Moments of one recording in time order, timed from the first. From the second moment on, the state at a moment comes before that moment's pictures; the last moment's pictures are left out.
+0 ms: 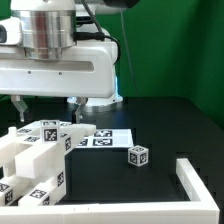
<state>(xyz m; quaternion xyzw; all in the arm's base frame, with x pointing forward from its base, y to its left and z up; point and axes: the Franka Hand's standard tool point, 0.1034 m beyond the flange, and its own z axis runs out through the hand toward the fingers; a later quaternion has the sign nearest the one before) 0.579 -0.084 0.130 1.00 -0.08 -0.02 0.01</state>
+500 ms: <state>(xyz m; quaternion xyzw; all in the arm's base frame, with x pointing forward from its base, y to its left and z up) 0.583 -0.085 0.127 0.99 0.16 -0.01 0.03</state>
